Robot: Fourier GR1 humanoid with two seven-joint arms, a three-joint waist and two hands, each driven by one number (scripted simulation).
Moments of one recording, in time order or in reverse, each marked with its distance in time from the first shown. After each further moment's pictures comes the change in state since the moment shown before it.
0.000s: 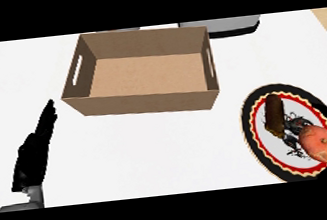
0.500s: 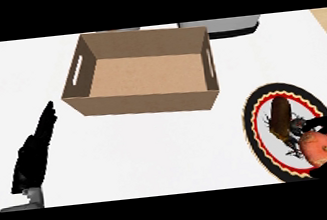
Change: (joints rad) left arm 0.011 -0.026 0.029 0.000 -0.030 -0.027 -0.012; right arm -0.001 0.049 -0.013 0.056 0.099 -0.016 -0.093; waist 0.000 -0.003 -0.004
